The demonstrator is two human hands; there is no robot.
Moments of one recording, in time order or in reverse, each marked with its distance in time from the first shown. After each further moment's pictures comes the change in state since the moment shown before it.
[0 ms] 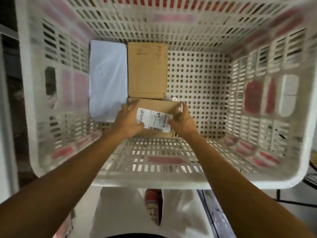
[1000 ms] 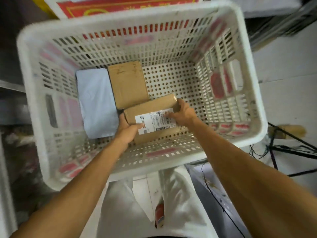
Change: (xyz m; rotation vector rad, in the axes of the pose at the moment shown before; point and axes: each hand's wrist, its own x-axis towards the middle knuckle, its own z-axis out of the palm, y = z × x) left_hand -0.037 0.028 0.002 -0.775 -0.005 -0.112; right_hand -0.059 -0.015 -0.049 0.222 0.111 -0.051
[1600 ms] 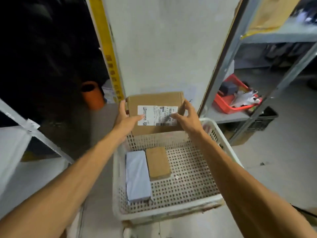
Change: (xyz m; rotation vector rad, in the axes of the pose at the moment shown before) left_hand -0.212 0.248 -0.175 -0.091 0.223 0.760; right_hand -0.253 -0.238 -0.026 0.214 0.348 -0.858
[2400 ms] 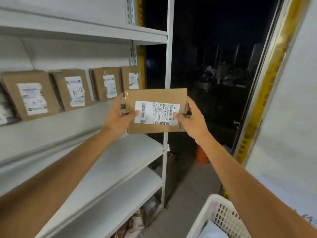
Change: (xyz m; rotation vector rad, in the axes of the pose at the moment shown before) left_hand -0.257 0.145 -0.321 0.044 0.924 0.338; right_hand -0.082 -0.285 0.231 0.223 -0.700 -0.718
